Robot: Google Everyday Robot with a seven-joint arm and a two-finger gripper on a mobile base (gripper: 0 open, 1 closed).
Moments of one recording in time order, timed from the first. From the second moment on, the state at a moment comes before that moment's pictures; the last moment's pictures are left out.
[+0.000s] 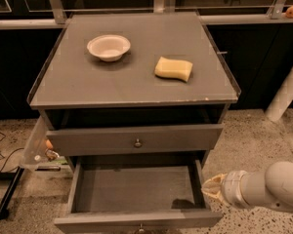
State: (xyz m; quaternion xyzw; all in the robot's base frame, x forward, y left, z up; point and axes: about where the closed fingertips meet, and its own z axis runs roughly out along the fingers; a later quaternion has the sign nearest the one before) arm 0.412 -0.212 0.583 -0.52 0.80 0.10 0.30
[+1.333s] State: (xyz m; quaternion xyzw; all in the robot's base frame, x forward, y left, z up) arm 0.413 -0.217 0.474 -0.48 0.82 0.13 0.28
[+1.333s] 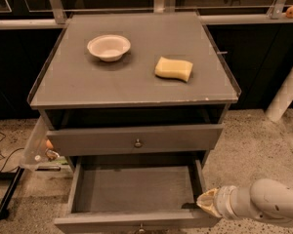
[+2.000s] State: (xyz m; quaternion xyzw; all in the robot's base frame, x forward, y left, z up) arm 0.353 -0.200 0.482 -0.48 0.83 0.16 0.25
